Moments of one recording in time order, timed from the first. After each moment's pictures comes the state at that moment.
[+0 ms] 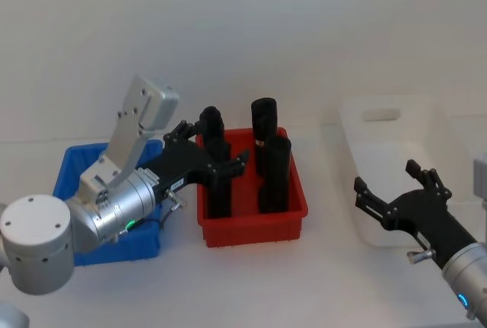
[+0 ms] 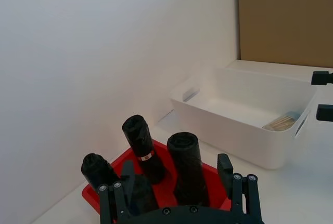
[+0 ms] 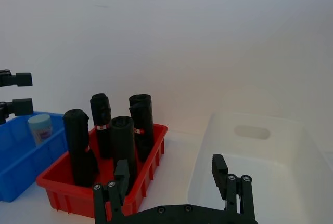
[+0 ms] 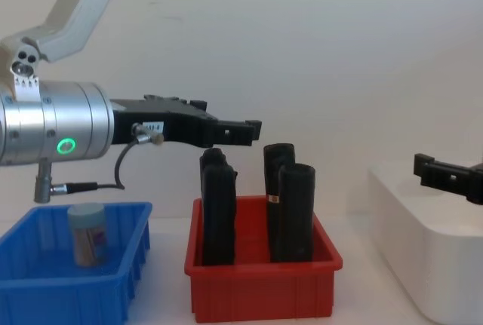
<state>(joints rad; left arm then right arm) -0.44 0.38 0.37 -1.52 -0.28 0.22 -0.43 -0.01 0.33 -0.22 -1.76 0.28 0.04 0.06</state>
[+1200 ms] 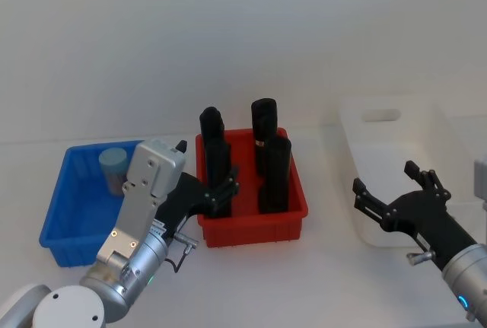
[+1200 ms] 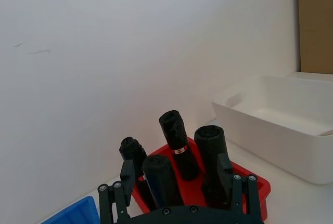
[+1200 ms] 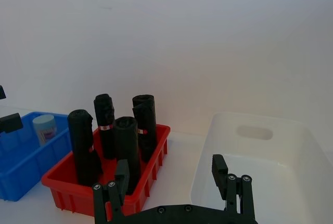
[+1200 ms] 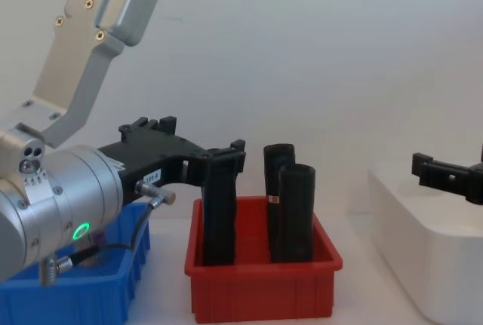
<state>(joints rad) -0.24 0.38 0.45 -1.63 -0.20 0.02 -0.02 -0.01 0.34 -0.23 -1.77 0.29 0.03 0.07</state>
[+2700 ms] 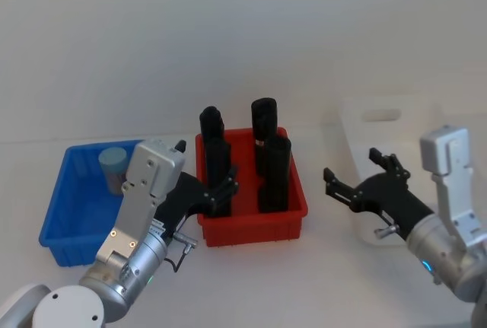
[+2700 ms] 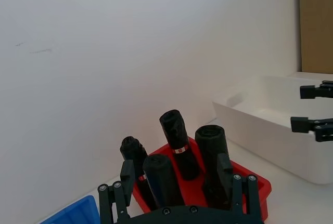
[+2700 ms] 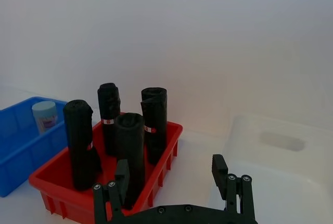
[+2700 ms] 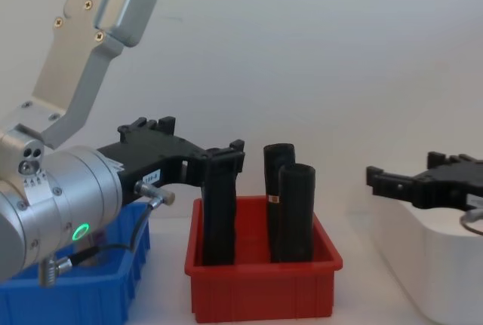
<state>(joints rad) -0.24 0.38 0.45 -1.63 -0.20 0.01 -0.01 0.18 0.25 -0.24 -1.52 0.20 0.04 0.20</state>
